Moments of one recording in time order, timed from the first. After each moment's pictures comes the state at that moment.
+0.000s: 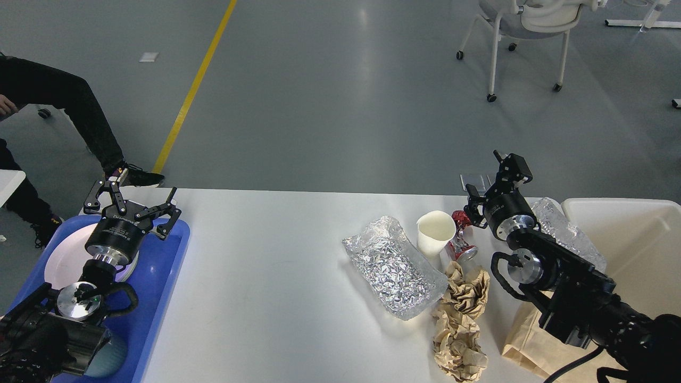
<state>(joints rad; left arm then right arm) -0.55 0.23 -1.23 -0.33 -0.16 -0.76 0.01 0.68 -0.17 0.59 0.51 -0.07 0.07 0.43</state>
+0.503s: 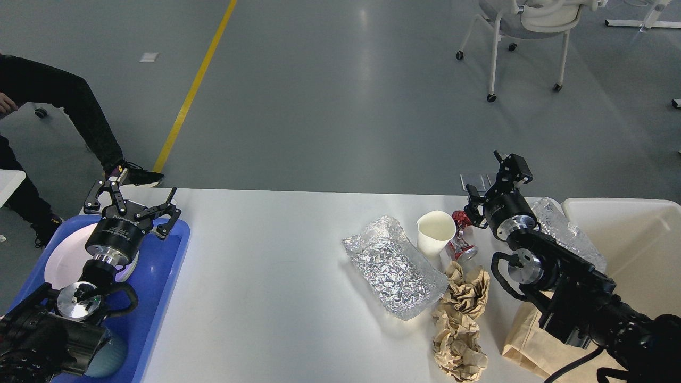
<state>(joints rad) -0.55 0.23 -1.23 -0.33 -0.16 -0.76 0.01 0.68 -0.17 0.59 0.50 -0.07 0.07 0.43</state>
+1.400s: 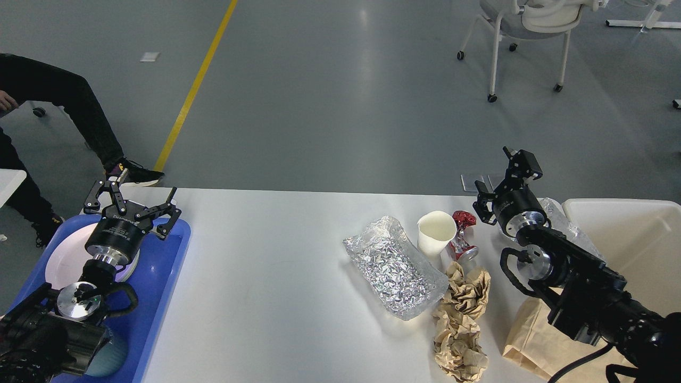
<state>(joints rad) -0.55 0.23 -1.23 -0.33 -0.16 -0.76 0.01 0.69 -0.21 0.60 0.50 -0.06 0.07 0.42</state>
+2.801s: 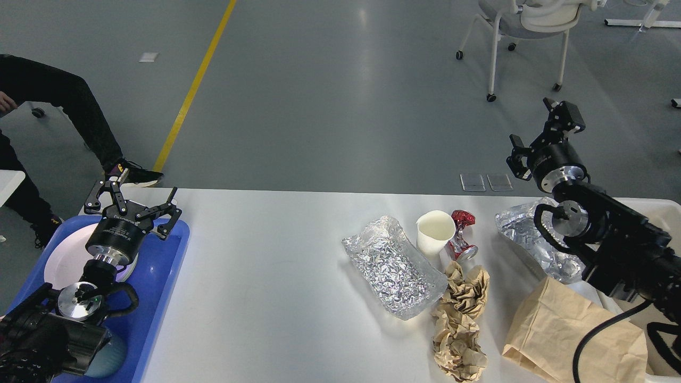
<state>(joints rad) -0.55 0.23 -1.23 -0.33 -0.16 -0.76 0.01 1.00 -0.41 0.12 0.48 -0.05 0.13 0.42</state>
